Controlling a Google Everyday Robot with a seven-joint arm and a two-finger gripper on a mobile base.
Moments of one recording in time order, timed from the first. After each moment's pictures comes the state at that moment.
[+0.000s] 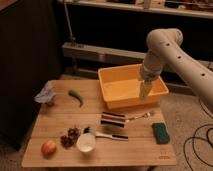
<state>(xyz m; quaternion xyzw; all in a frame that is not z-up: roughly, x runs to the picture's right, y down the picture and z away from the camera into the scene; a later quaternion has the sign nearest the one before) 0.183 -0.004 0.690 0.04 -0.35 -0.93 0.10</state>
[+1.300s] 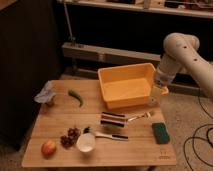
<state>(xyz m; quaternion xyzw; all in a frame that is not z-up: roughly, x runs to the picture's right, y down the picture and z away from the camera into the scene) 0.243 0.032 0.687 0.01 -0.42 -0.87 0.26</state>
